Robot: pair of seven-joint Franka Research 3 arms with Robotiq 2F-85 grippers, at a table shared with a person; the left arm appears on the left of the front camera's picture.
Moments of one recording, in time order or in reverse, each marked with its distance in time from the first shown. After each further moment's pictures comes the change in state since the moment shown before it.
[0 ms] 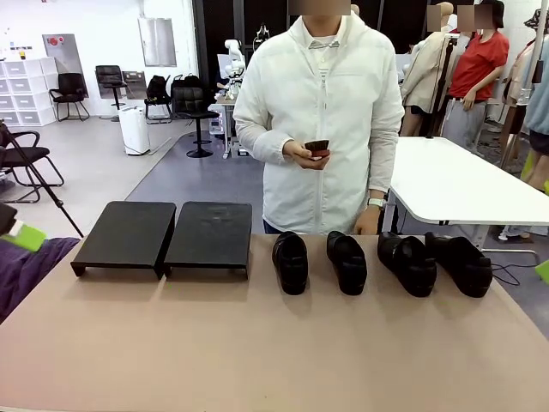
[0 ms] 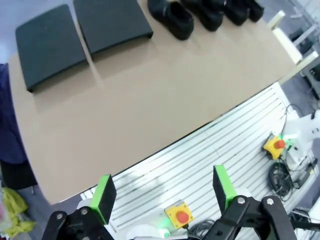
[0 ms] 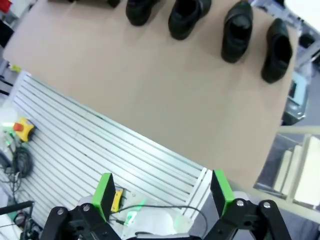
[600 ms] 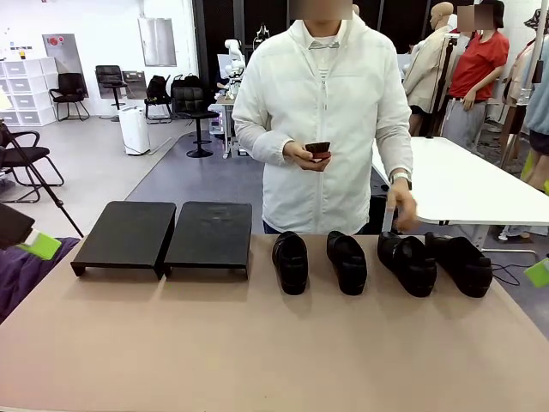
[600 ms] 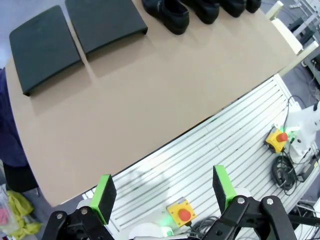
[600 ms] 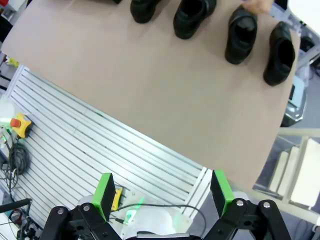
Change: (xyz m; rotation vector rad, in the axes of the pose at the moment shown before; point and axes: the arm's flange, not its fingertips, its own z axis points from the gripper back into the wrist) left arm 0.001 -0.013 -0.008 0.004 0.023 -0.045; right arm 0.004 0.019 -0.003 -0.018 0.015 0.031
